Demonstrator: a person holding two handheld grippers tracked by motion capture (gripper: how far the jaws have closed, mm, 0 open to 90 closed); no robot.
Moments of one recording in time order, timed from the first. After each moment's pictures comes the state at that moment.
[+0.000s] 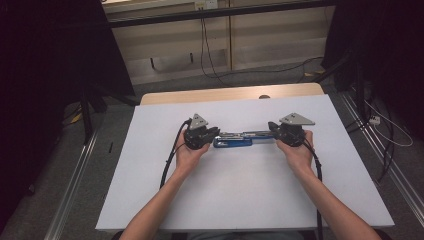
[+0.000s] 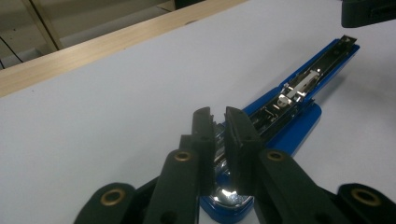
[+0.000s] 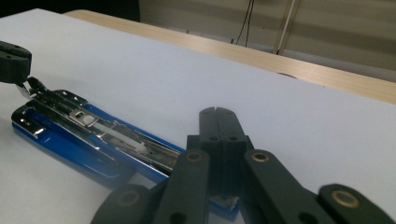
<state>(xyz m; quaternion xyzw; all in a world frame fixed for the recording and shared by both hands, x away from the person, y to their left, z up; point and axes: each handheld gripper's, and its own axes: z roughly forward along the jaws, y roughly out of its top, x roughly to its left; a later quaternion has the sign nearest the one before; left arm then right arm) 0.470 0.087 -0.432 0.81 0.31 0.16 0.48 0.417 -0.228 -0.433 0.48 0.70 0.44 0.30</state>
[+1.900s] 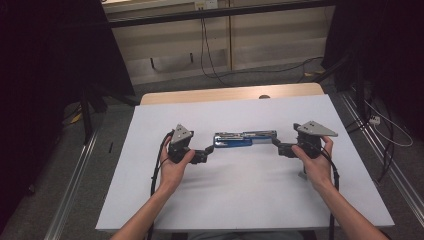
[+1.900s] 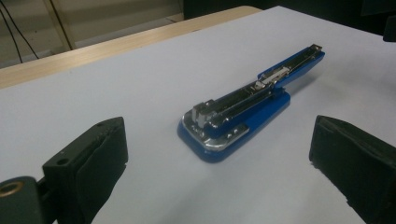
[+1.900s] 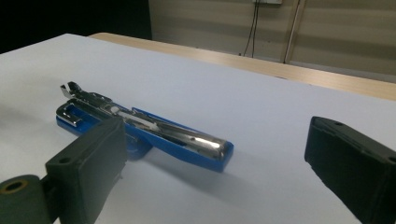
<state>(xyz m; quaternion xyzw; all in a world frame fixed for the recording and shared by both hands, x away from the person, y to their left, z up) 0.419 0.129 -0.419 0.79 0.32 0.17 0.49 0.376 -0.258 -0.428 0.47 0.68 0.48 0.29</state>
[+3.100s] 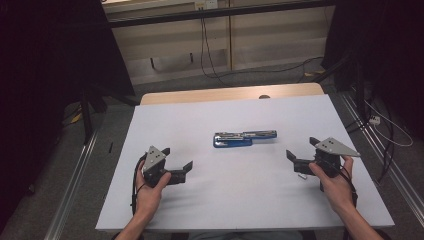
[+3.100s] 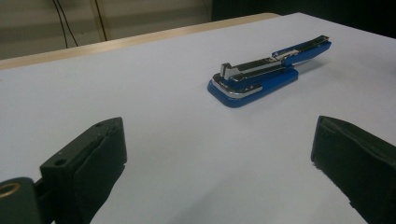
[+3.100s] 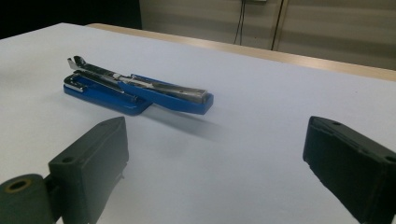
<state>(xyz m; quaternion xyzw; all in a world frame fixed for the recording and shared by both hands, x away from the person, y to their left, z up) 0.357 0.190 -0.420 0.75 0.36 0.21 0.51 0.320 -0.282 -0.430 0.48 0.67 0.47 0.31</state>
